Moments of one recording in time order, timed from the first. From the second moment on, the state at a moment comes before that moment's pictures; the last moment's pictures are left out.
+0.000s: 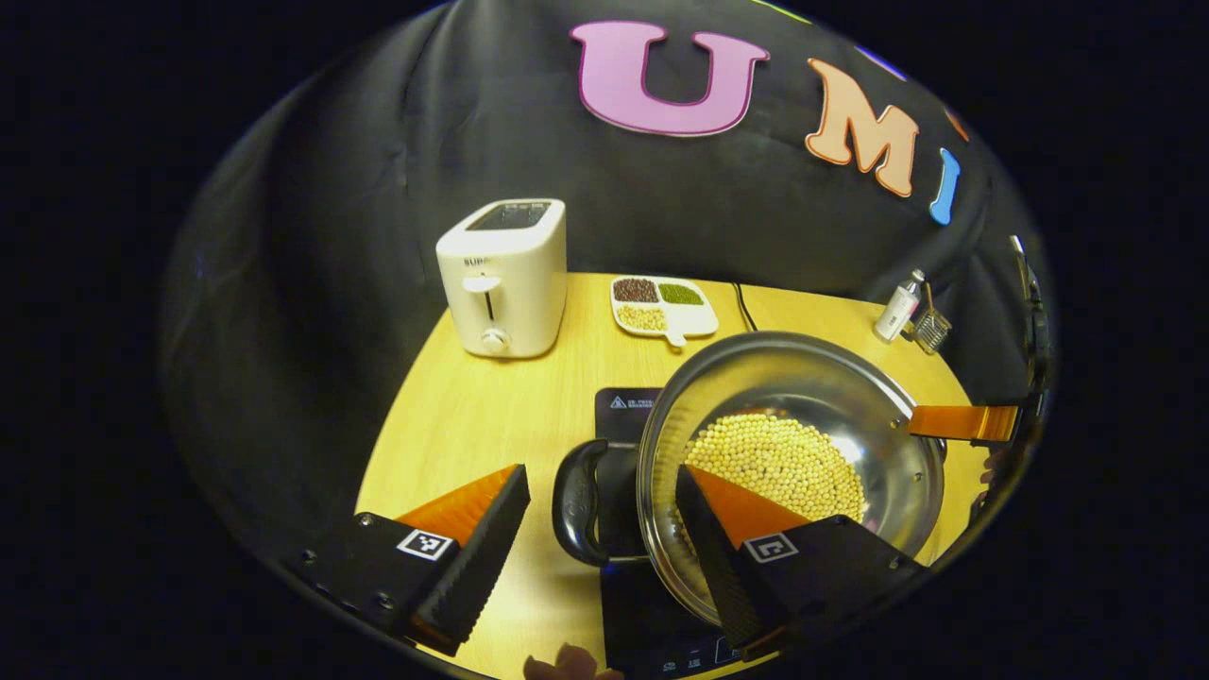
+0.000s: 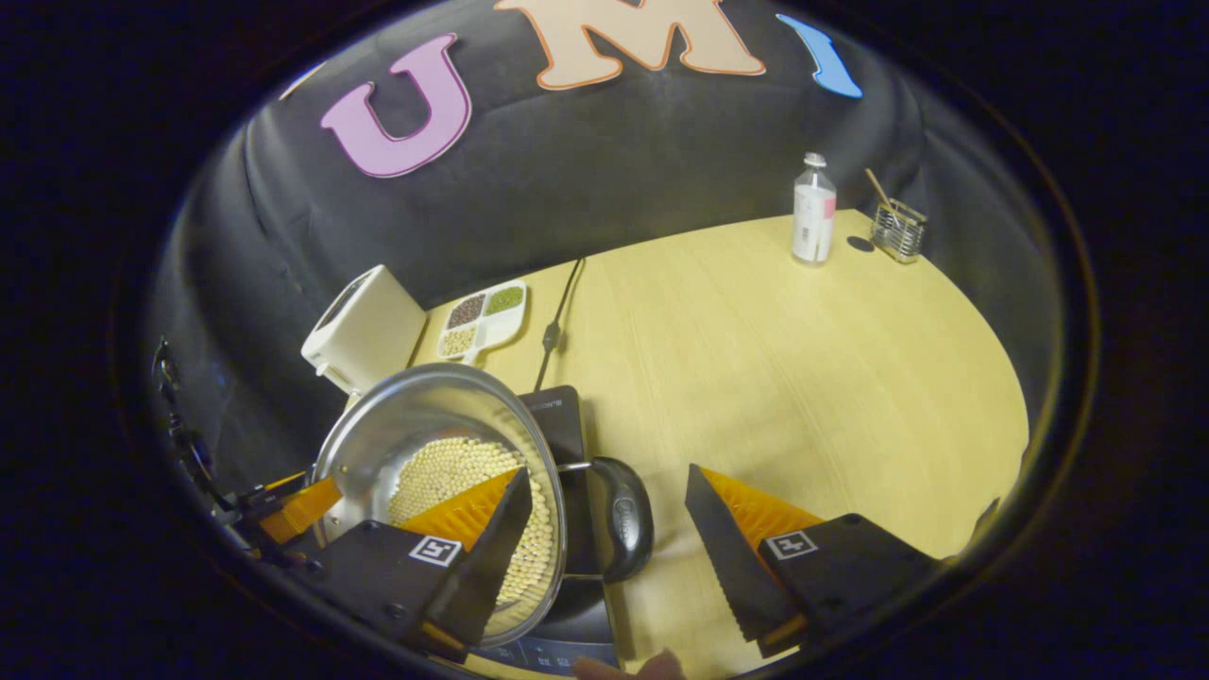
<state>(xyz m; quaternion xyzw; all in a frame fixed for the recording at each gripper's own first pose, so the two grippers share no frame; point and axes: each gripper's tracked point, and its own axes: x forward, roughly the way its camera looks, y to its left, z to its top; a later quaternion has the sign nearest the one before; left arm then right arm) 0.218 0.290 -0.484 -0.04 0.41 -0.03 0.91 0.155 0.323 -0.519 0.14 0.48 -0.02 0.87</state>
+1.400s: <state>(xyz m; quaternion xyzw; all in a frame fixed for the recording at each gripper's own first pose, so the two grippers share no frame) 0.153 0.090 -0.098 0.01 0.06 0.04 1.00 0.144 0.114 -0.211 0.13 0.15 0.07 0.98</state>
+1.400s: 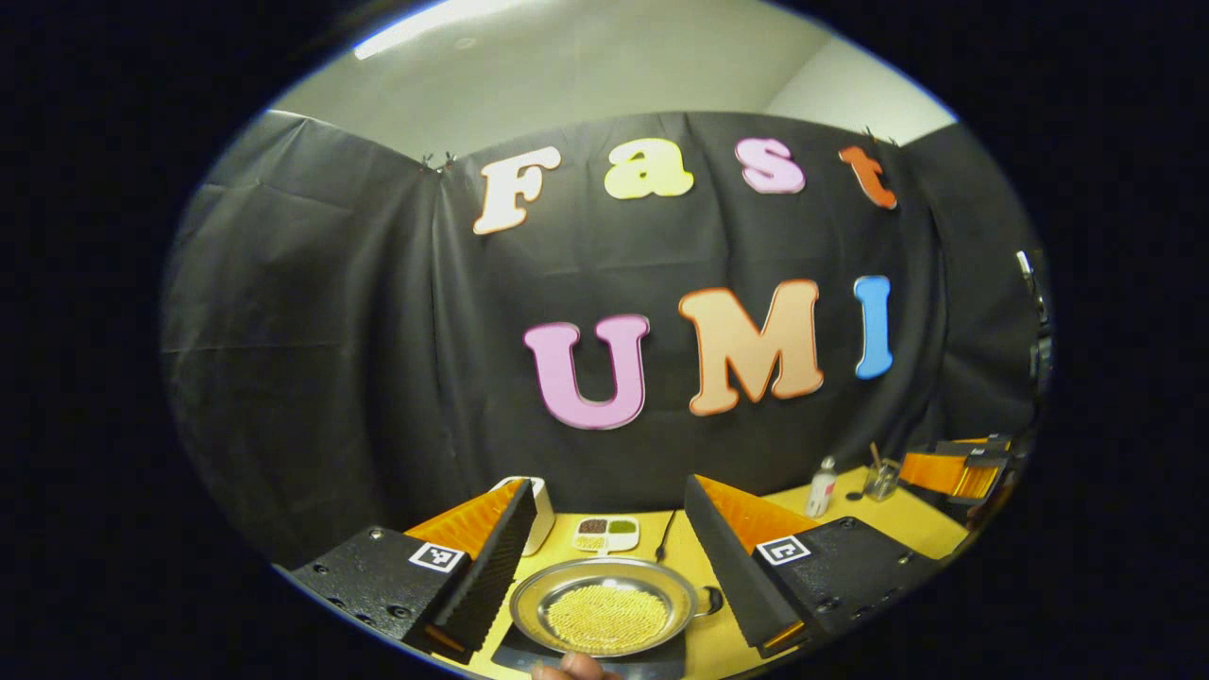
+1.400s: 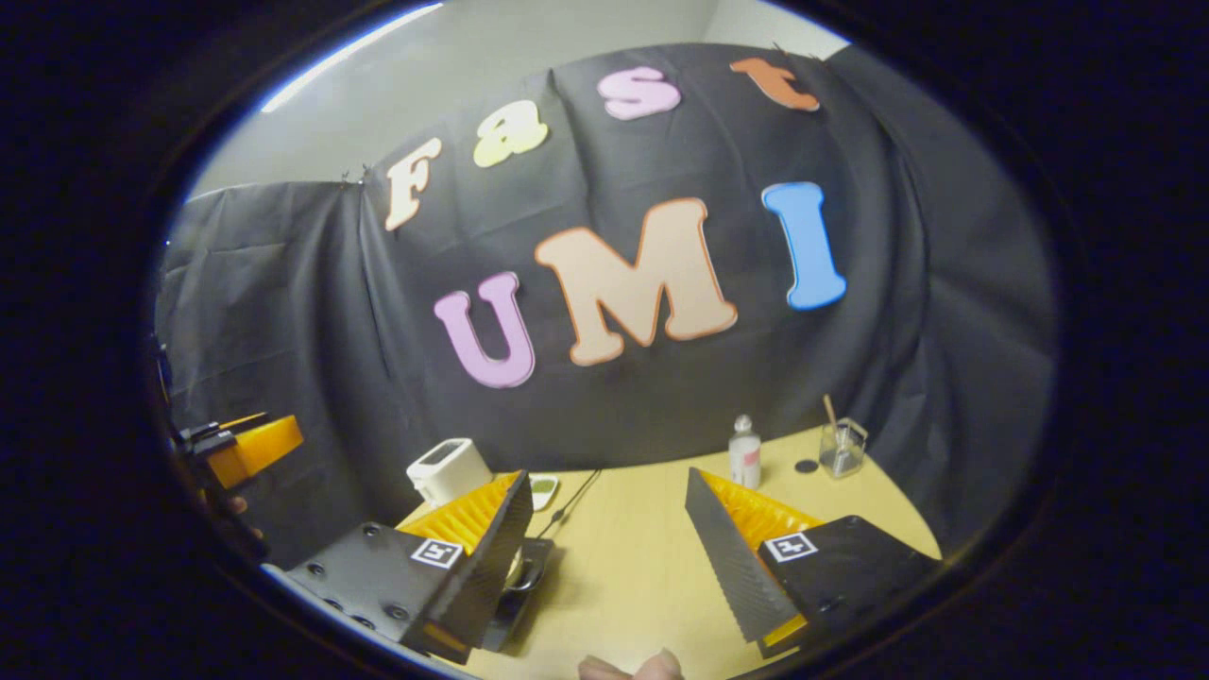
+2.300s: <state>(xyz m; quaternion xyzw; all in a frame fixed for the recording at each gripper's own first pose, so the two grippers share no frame) 0.032 0.071 -0.034 -0.04 0.00 0.00 1.00 0.014 0.105 -0.041 0.04 0.01 0.03 1.00</state>
